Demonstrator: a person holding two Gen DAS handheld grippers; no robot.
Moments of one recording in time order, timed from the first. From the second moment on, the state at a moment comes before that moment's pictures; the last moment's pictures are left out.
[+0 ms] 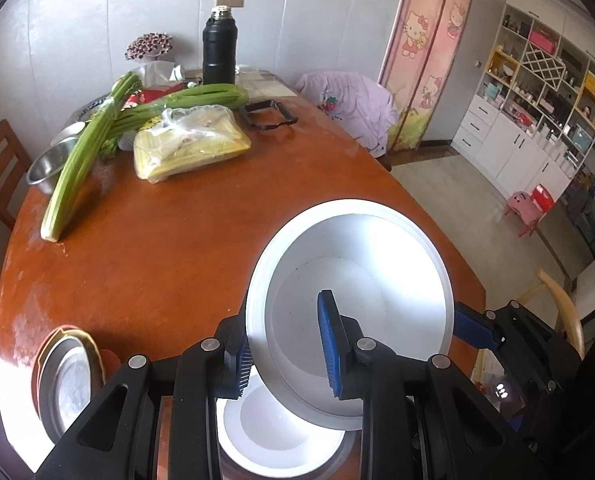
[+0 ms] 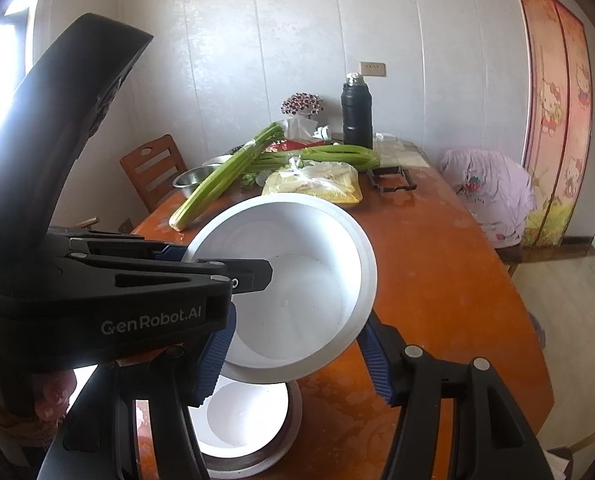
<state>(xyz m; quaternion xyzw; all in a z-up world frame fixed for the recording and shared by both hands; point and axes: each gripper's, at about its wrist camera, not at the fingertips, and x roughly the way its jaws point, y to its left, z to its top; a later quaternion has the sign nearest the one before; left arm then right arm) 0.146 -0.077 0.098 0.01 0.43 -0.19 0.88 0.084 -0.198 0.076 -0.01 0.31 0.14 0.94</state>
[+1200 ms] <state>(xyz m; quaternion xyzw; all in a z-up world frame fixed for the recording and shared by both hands) 0.092 -0.036 0.089 0.00 0.44 -0.15 0.88 0.048 -0.168 0.070 -0.02 0.33 0.22 0.92</state>
